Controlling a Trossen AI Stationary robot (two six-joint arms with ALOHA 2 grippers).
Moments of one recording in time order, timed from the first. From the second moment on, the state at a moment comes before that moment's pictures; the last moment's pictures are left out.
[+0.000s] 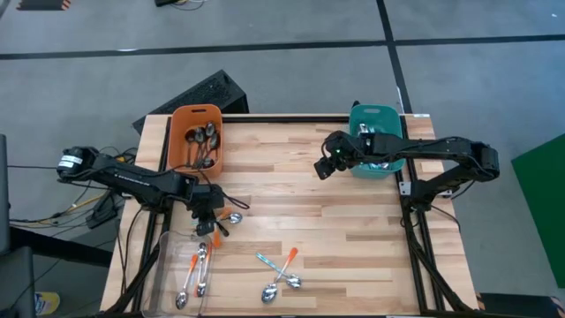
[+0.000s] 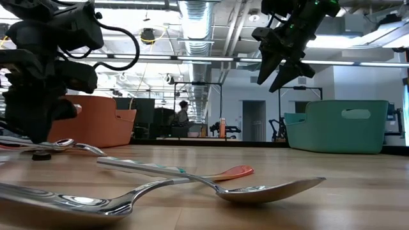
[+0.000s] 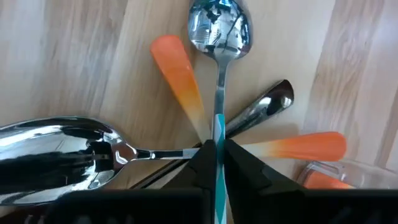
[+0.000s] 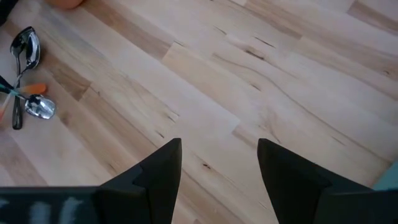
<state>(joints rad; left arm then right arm) -0.08 1.14 0.44 -0.60 0.17 -0.40 -0.22 1.35 1.05 -0.63 0.13 0.72</state>
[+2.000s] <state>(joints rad) 0.00 1.21 0.93 -0.17 -0.35 -0.24 -0.09 1.44 1.05 0.18 -0.04 0.93</state>
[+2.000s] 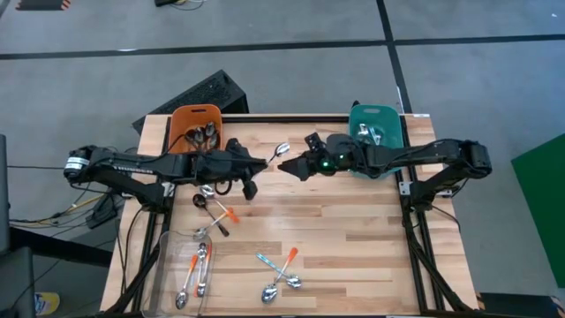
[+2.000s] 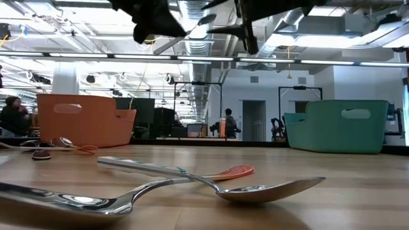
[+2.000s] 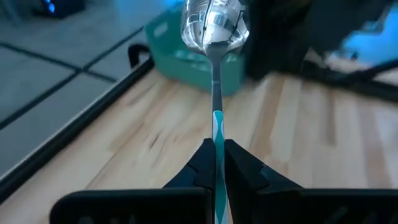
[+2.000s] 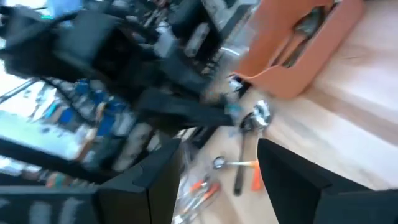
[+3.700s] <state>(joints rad) 0.00 1.28 0.93 -0.24 -0.29 -0.42 -0.31 1.20 1.04 -0.49 0.17 0.62</state>
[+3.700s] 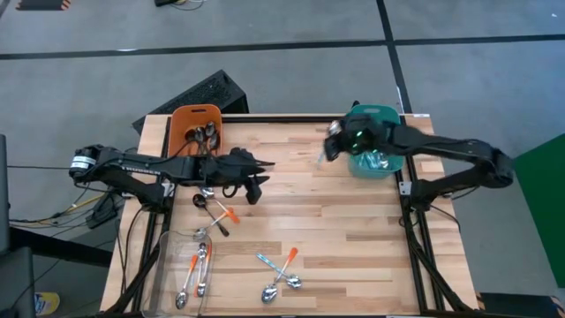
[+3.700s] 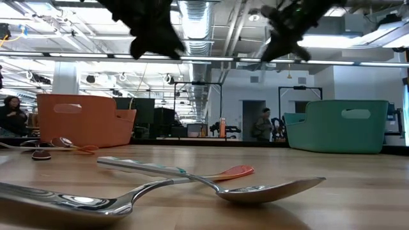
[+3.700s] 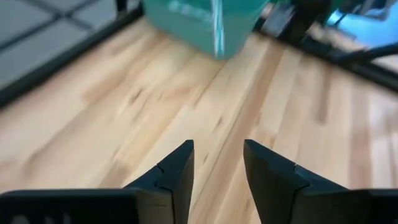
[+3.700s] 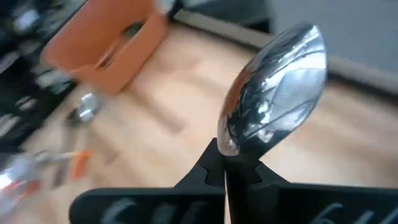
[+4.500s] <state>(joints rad) 0.00 1.28 0.93 -0.58 -0.27 -0.83 -0.87 1.27 0.98 -1.01 0.16 0.19</state>
